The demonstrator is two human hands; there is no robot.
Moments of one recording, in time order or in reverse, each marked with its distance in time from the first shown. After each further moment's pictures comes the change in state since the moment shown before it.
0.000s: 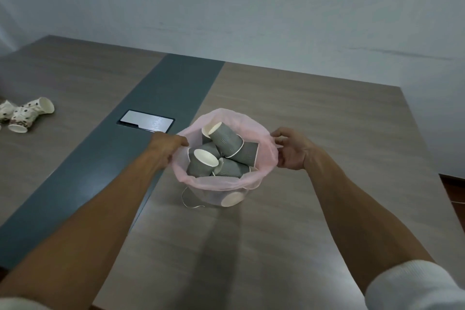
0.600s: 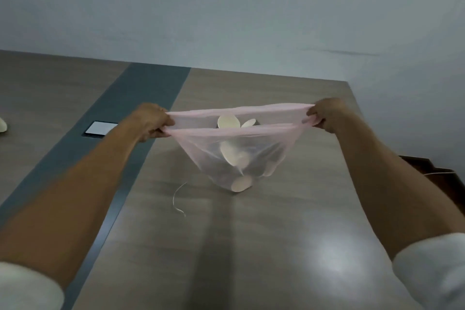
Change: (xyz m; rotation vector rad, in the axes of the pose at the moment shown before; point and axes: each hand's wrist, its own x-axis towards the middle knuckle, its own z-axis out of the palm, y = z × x) left_hand -0.044 0.073 0.017 0.163 -0.250 0.232; right_hand -0.118 -0.065 -0.106 -0.286 0.782 -0.341
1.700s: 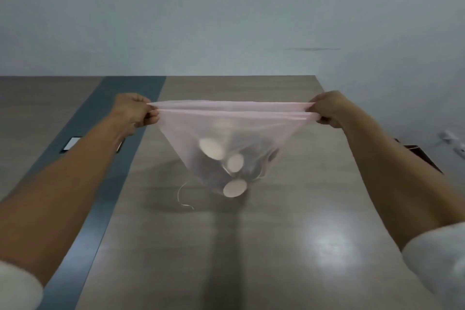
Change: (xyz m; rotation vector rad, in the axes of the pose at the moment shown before) left_hand -0.024 0.029 0.007 -0.192 0.098 0.200; right_hand -0.046 0.037 -0.072 -0.216 0.034 -0.128
